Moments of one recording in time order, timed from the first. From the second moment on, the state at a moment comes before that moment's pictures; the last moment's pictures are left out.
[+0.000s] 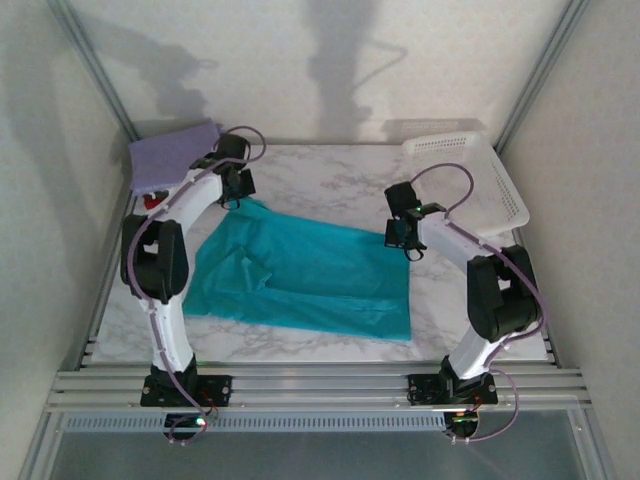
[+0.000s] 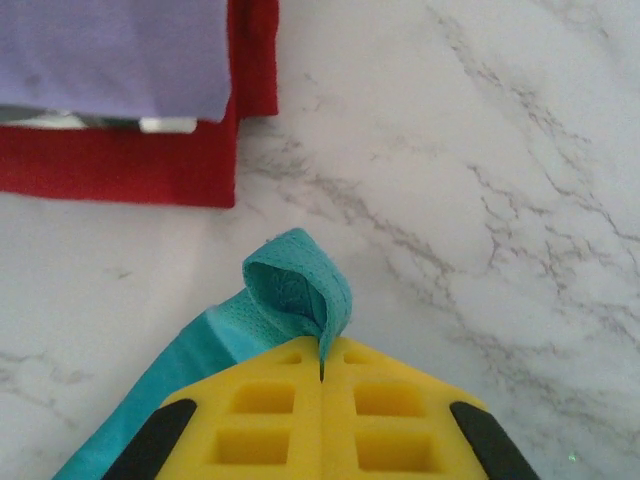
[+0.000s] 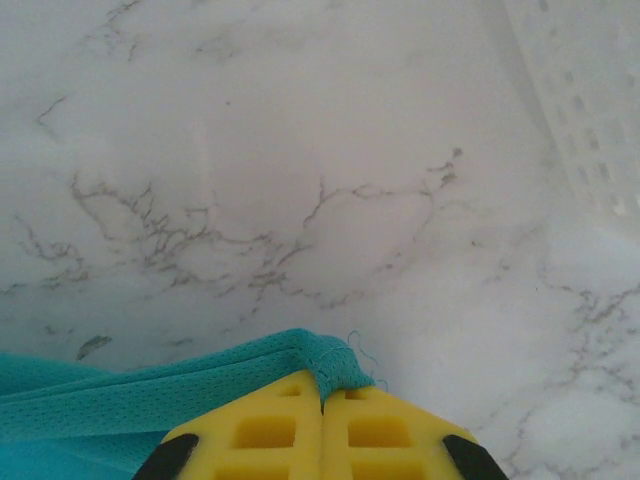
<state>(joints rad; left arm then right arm) -0.19 1.96 1.61 -0.67 -0.16 -0.45 0.38 1.67 1.13 -0.64 0.24 0.46</state>
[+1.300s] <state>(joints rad) -0.20 1.61 1.02 -0.55 -0.12 -0.56 0.42 1.36 0.87 -0.80 0.10 0.69</state>
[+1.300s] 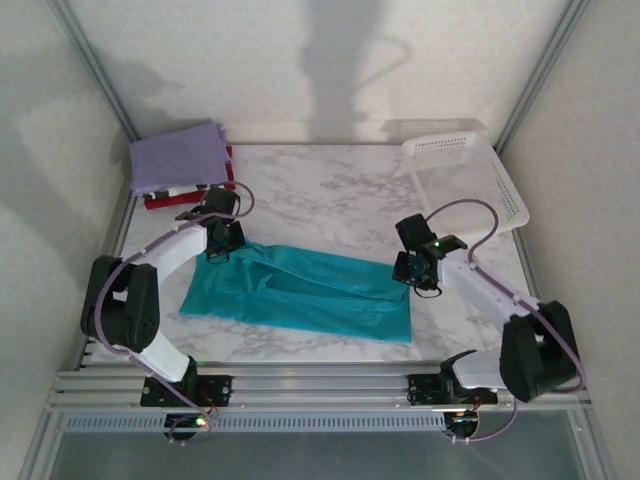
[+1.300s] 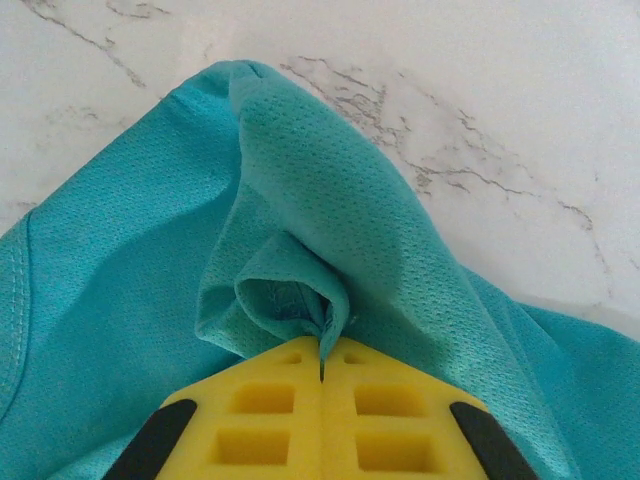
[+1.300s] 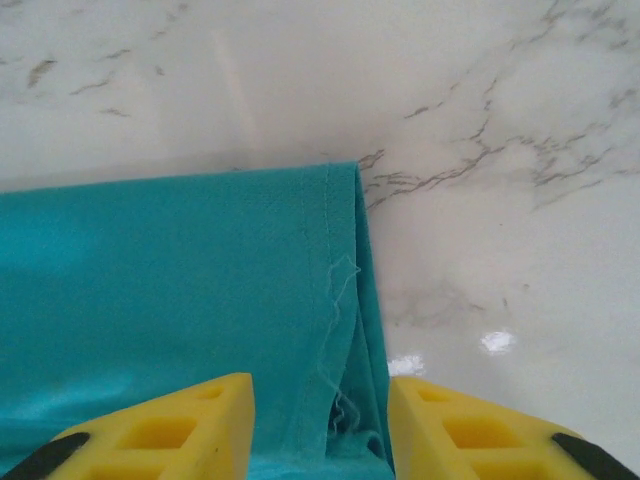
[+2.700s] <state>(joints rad) -0.24 1.58 0.93 -0.70 -0.14 -0.63 0.40 1.44 1.01 -0.84 -0.01 0.67</state>
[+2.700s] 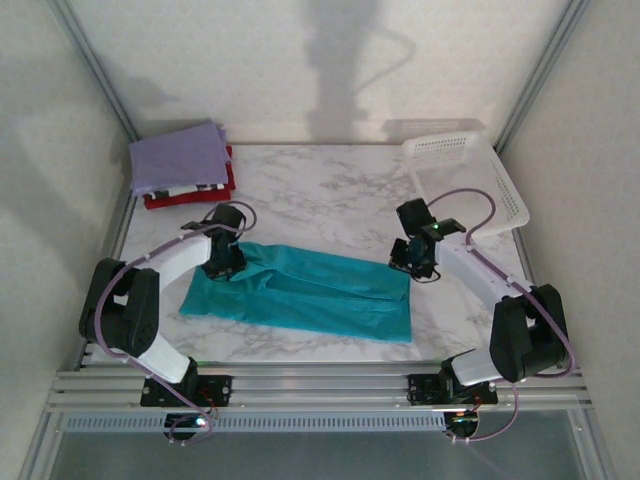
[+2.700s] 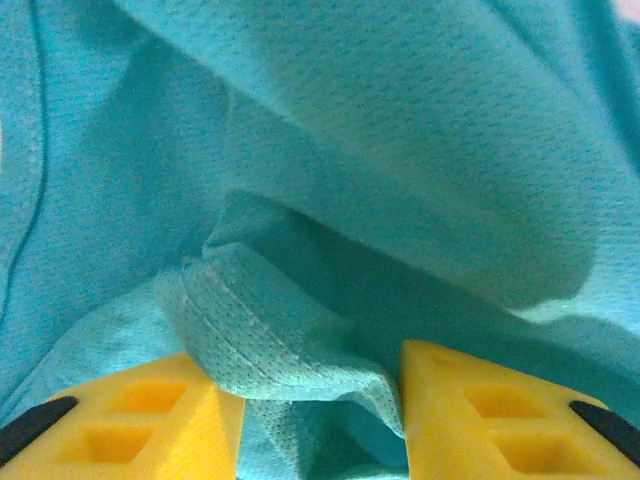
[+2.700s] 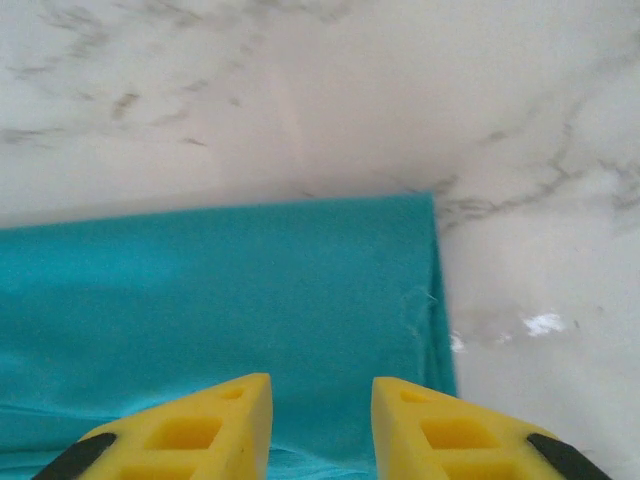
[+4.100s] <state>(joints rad) -0.11 1.87 1.18 -0.52 -0.09 -0.48 0.55 1.98 1.26 -0.43 -0.26 0.82</state>
